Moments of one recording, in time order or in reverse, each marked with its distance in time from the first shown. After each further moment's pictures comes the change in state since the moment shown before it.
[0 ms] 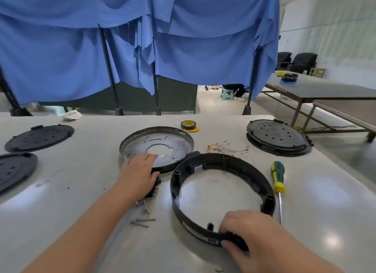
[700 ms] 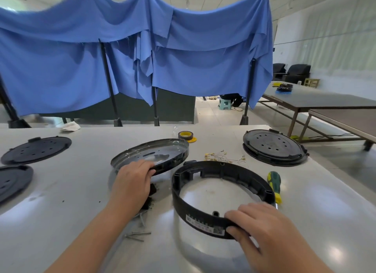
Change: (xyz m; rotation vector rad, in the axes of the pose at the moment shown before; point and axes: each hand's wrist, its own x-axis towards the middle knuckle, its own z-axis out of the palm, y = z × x) left_hand -0.018 0.017 -0.028 -0.287 0.411 0.171; right_hand -0.006 0.013 -0.011 -0.264 0.454 -0.076
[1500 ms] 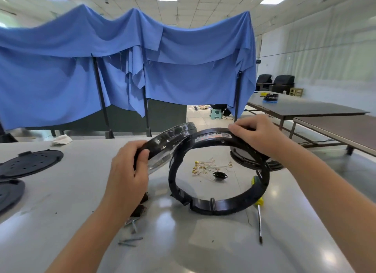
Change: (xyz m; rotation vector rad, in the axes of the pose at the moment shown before) left_hand 0.016 0.072 -0.063 -0.411 0.272 -0.114; right_hand 0.113 0.089 -0.079 0.407 0.040 0.425
